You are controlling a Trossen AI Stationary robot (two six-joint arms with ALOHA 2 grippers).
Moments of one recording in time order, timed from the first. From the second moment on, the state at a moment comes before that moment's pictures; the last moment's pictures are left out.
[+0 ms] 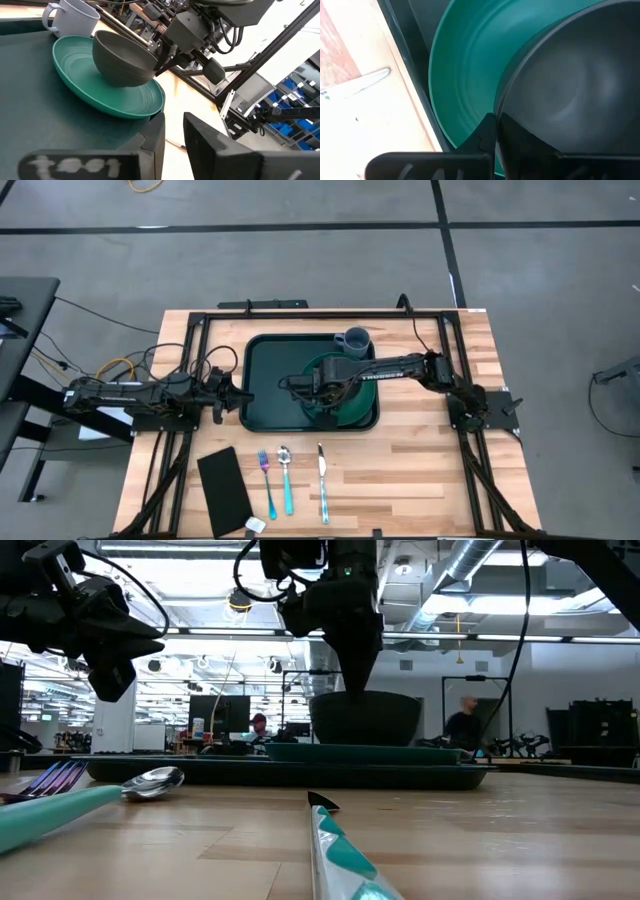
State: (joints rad) left arm -0.01 0.12 0.01 0.03 -0.02 -0.64; right arm 0.04 2.25 2.10 -1.42 0.04 0.24
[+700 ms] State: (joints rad) left arm -0.01 0.12 0.01 0.02 -0.02 -0.64; right arm 0.04 2.25 2.10 -1.41 0.05 0.26
